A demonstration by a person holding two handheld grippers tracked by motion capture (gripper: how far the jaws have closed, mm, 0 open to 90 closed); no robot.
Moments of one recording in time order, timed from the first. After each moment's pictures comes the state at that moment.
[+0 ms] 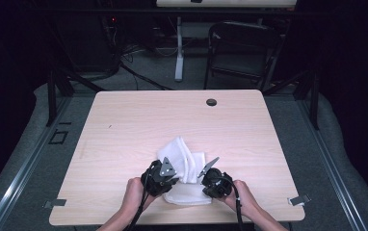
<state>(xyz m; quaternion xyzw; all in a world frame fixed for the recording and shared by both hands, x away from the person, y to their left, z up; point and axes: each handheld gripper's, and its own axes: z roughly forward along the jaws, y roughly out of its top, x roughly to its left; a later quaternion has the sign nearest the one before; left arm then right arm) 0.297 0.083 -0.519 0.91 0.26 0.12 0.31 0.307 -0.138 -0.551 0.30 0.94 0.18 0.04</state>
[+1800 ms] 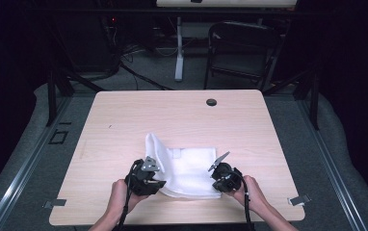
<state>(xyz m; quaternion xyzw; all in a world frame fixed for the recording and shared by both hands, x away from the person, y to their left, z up) 0.299 0.128 -0.518 0.90 0.32 0.08 0.30 0.321 -0.167 -0.550 0.33 0.93 0.17 0.04</state>
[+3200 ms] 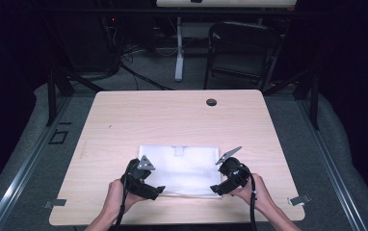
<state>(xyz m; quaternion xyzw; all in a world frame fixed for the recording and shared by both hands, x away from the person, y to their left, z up) 0.301 0.128 -0.521 0.90 0.32 0.07 0.29 0.319 -0.186 -0.522 0.36 0.90 0.23 0.04</state>
